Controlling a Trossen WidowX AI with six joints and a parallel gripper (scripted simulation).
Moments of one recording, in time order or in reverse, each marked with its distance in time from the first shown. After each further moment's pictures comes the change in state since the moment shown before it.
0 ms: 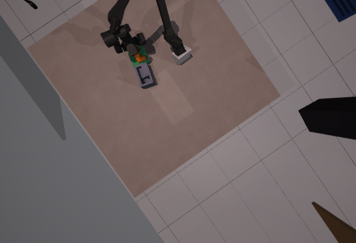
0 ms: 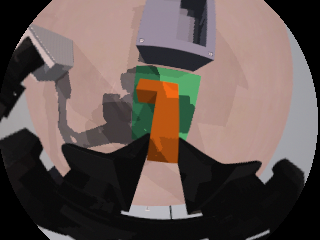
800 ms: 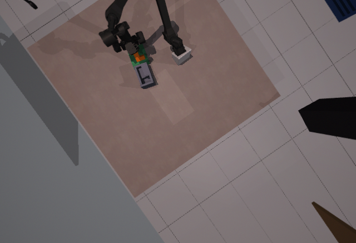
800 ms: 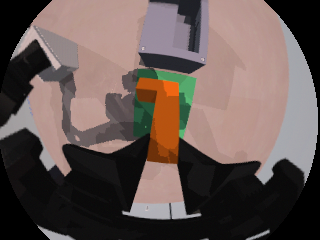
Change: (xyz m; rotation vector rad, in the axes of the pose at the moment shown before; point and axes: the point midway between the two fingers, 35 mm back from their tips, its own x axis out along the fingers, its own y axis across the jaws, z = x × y) arm -0.017 -0.001 0.001 0.000 -0.006 -0.002
